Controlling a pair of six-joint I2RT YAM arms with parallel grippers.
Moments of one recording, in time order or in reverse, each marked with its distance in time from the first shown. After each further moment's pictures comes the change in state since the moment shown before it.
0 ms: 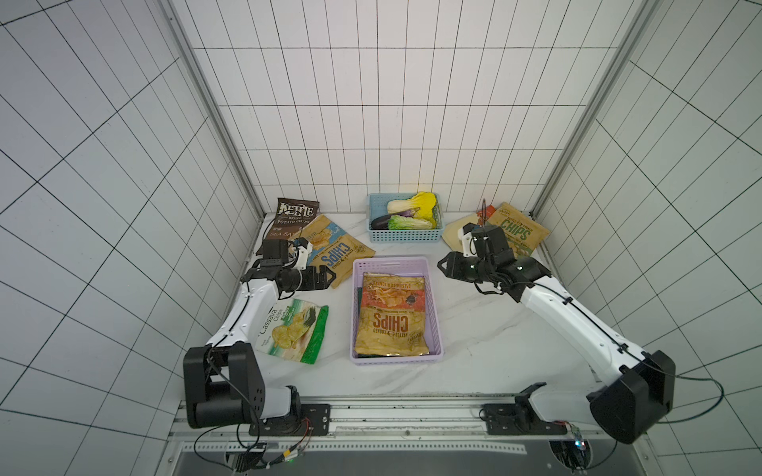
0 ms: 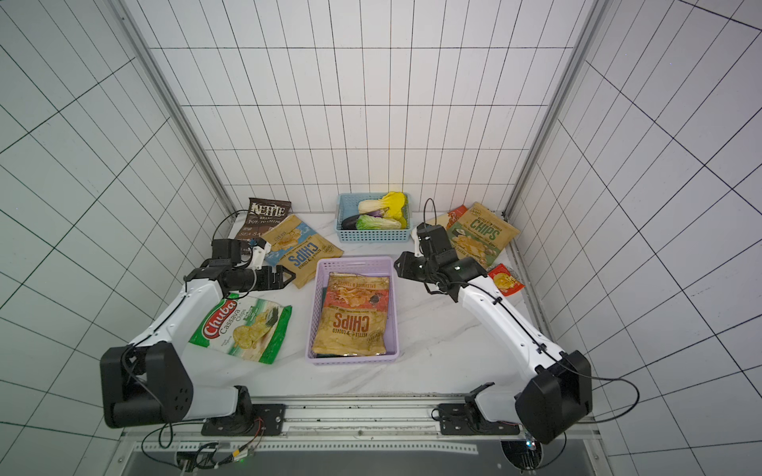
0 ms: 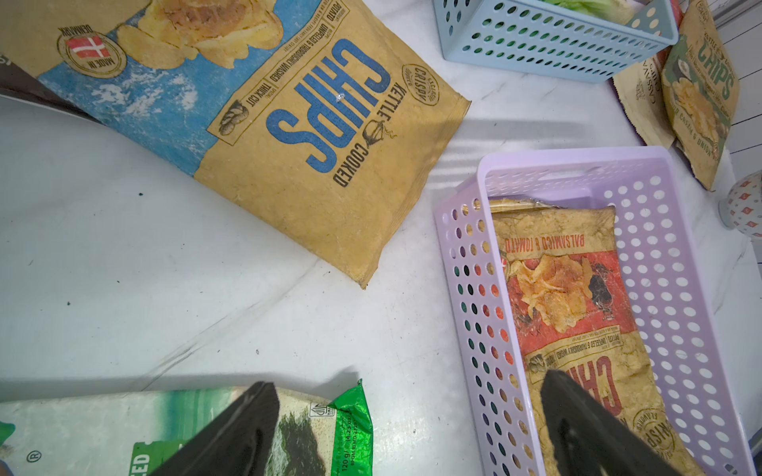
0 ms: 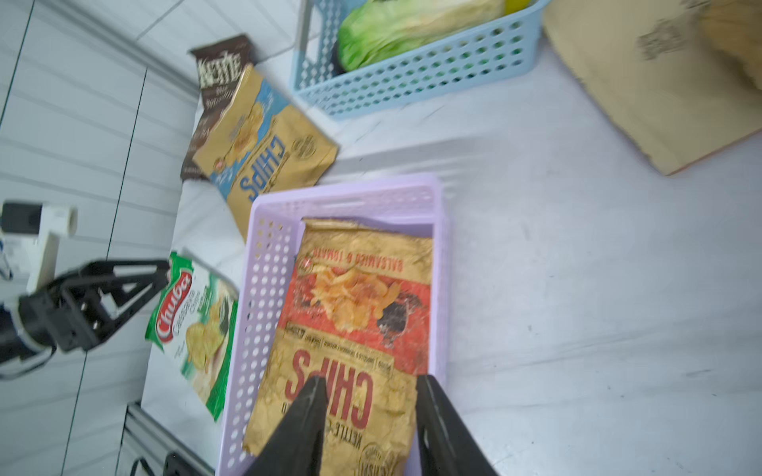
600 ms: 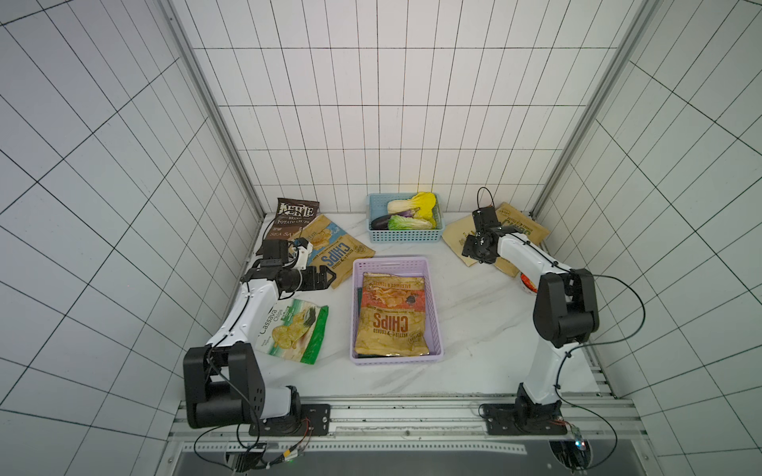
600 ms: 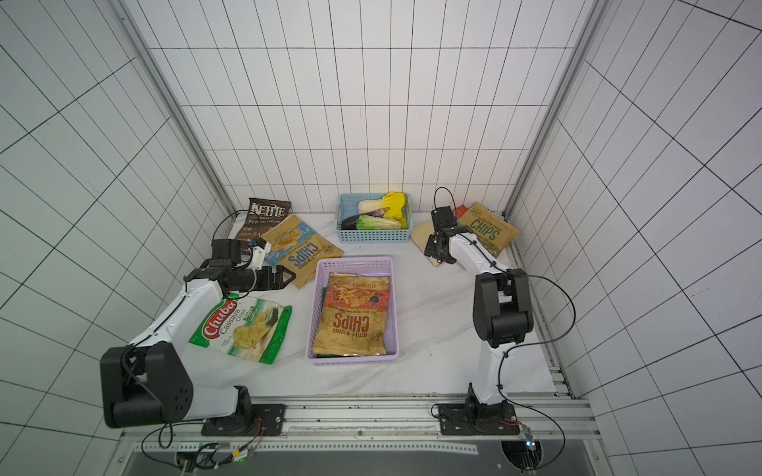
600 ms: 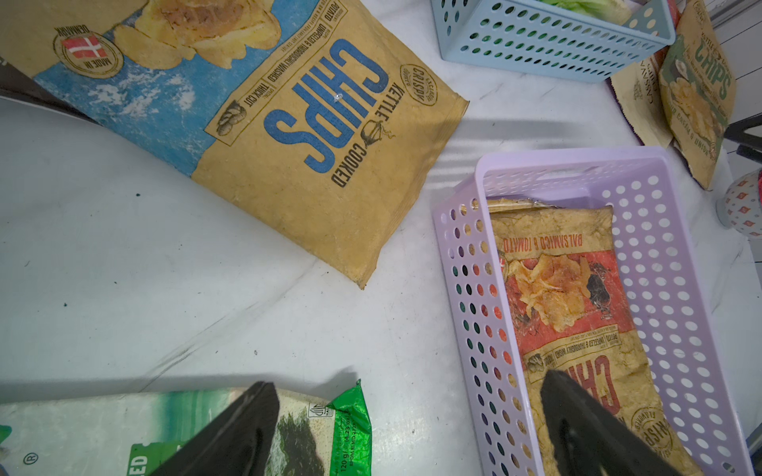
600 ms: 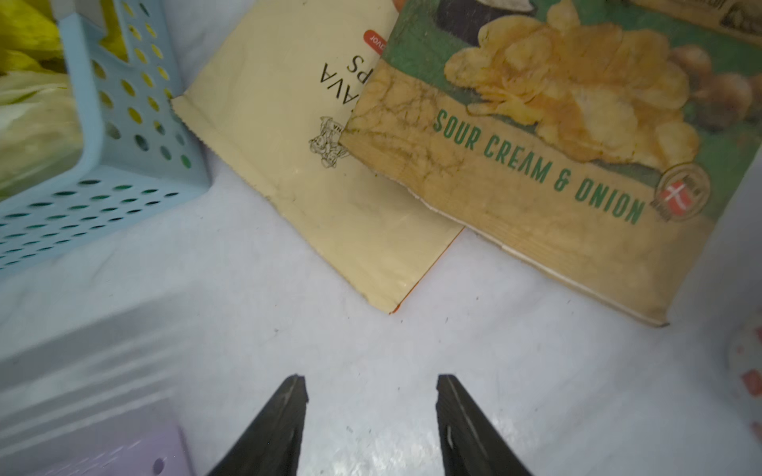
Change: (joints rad) left arm 0.000 0.000 0.000 0.000 0.001 0.000; right arm -0.213 0.653 0.423 -0.106 0.358 -0.198
